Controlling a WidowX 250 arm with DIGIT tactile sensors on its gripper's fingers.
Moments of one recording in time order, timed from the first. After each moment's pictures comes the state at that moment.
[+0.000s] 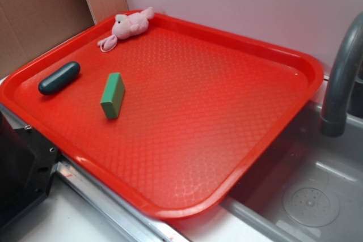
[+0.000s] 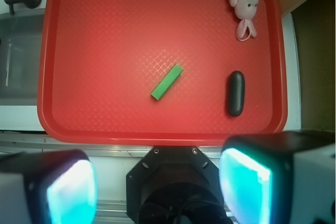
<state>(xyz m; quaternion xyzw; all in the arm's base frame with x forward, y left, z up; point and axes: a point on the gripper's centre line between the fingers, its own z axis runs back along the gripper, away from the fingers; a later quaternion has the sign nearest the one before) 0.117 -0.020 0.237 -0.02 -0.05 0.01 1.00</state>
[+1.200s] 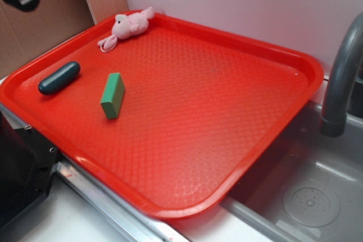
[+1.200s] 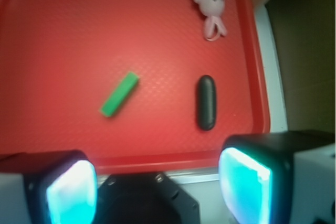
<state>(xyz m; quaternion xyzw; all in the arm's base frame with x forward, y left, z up) 0.129 0.037 0.173 0.03 -0.08 0.05 1.00</state>
